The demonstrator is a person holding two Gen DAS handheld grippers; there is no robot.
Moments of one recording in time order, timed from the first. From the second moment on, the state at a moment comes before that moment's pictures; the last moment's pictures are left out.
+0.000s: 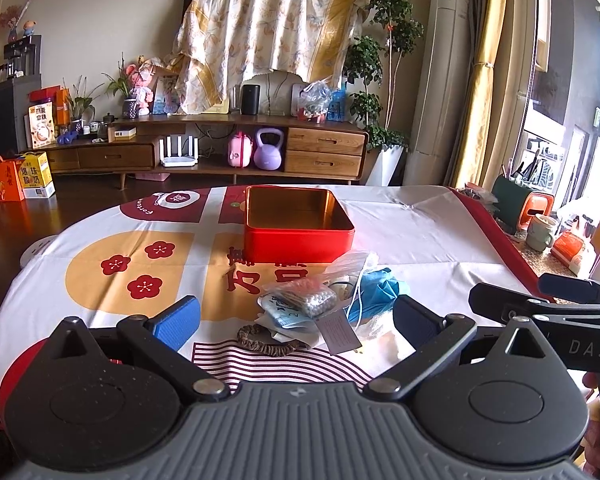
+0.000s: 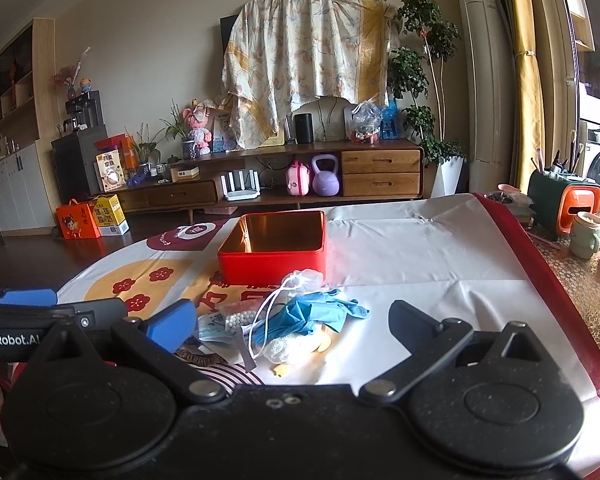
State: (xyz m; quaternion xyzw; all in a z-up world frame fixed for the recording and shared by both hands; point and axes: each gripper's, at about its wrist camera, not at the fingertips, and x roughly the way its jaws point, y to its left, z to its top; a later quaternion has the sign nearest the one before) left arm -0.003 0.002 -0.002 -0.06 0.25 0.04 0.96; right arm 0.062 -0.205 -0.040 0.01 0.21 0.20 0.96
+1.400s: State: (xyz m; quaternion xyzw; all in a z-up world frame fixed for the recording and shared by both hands) left arm -0.006 0.001 0.003 -0.05 0.25 0.04 0.97; right arm 0.062 -0.205 -0.040 0.01 0.21 0.20 0.96
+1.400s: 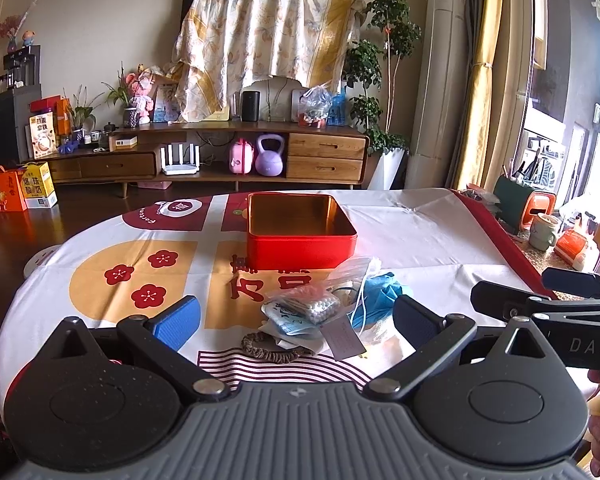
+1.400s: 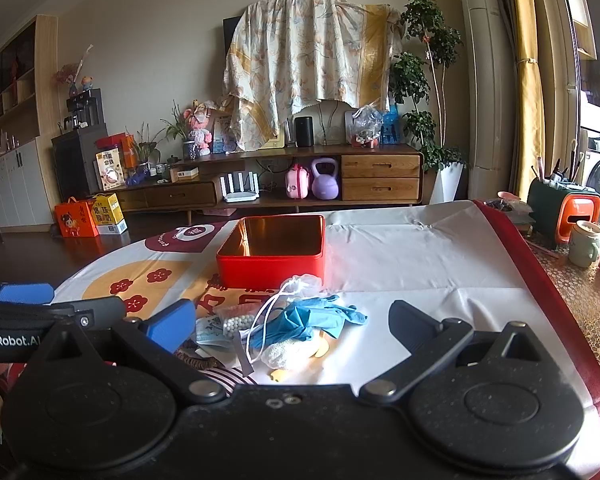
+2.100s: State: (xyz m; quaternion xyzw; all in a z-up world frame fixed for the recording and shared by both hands) left arm 0.054 0.023 -0.032 -0.06 0.28 0.03 0.96; right arm 0.137 -0.196 -0.064 -0.03 0.26 0.21 0.94
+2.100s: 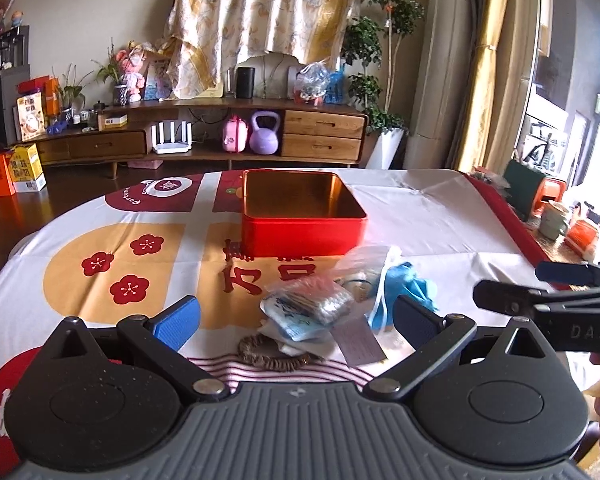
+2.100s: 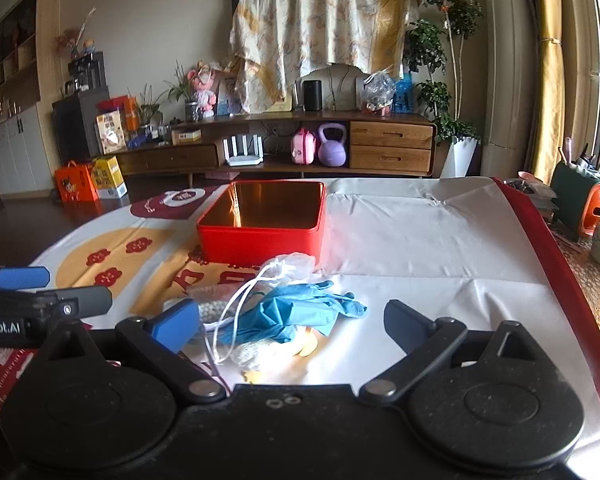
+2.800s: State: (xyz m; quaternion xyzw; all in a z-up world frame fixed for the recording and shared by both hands) left arm 0.168 0.017 -0.079 -0.02 0.34 0.02 0.94; right arm 0.205 -0.174 -0.104 -0.10 0.32 0.27 0.90
